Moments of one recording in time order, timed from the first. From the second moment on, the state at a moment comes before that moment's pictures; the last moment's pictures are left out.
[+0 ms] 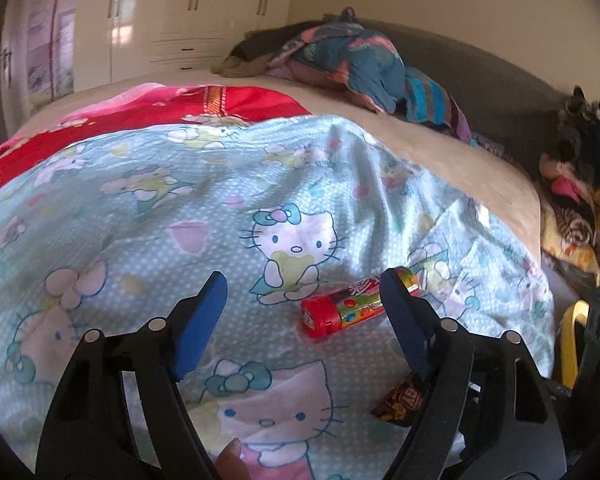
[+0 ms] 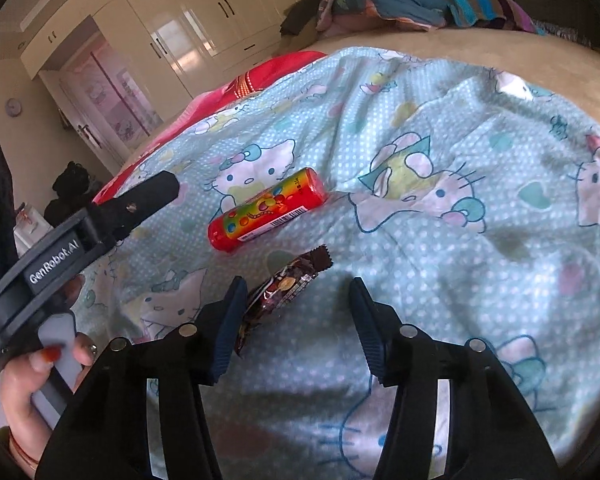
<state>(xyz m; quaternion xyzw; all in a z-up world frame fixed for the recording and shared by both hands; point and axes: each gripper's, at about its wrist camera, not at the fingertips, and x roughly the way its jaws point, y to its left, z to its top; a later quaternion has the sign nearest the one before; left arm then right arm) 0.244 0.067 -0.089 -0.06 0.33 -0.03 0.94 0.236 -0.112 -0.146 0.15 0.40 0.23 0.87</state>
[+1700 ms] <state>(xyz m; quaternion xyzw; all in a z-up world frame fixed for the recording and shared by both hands) 0.301 0.010 -0.127 -0.01 0.43 -0.14 0.89 0.196 -0.219 -0.111 0.22 0.34 0.18 0.90</state>
